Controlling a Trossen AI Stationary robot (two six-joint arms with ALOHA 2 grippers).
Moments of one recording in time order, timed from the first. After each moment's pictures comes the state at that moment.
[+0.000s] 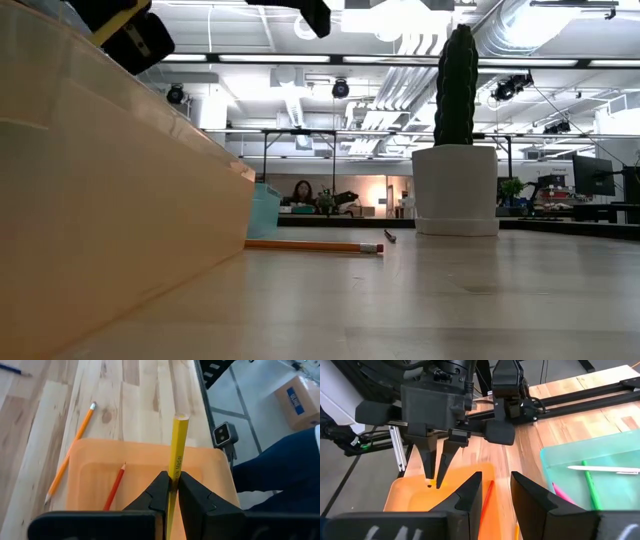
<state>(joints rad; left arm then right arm) -0.28 1.07 0.75 -0.35 0.03 -0.50 0.06 1.79 1.62 -0.30 -0.08 0.24</state>
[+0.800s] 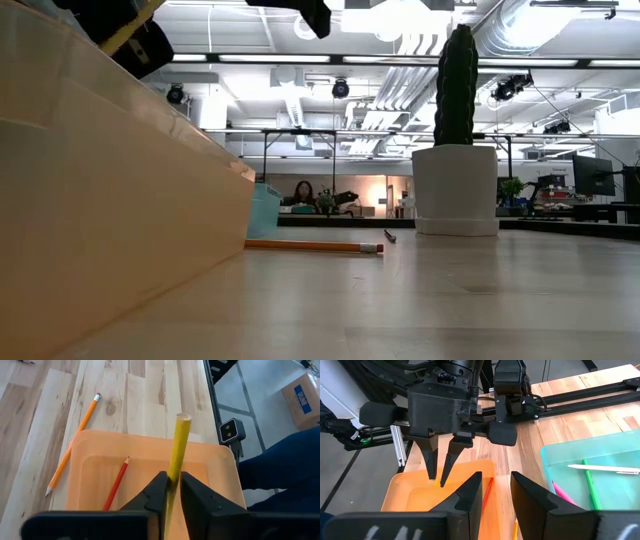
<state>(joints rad) -0.28 1.10 0.75 -0.36 0.03 -0.52 0.06 1.79 1.62 -0.32 -0.10 0.22</state>
